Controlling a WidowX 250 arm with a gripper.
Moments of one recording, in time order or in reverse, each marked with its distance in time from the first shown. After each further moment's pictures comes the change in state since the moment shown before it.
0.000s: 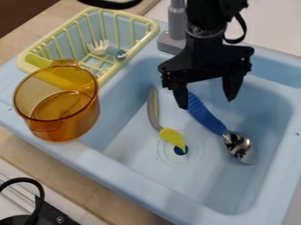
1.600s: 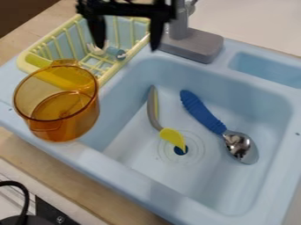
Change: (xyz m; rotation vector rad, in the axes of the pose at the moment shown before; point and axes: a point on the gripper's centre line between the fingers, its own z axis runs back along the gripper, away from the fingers) arm 0.040 0.076 0.078 0.190 -0.006 -0.134
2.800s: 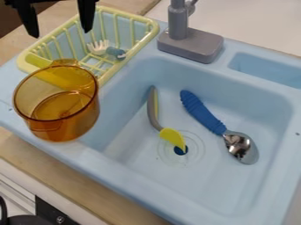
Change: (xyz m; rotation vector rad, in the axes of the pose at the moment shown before) arm 0.028 0.086 0.000 0.081 0.026 0.322
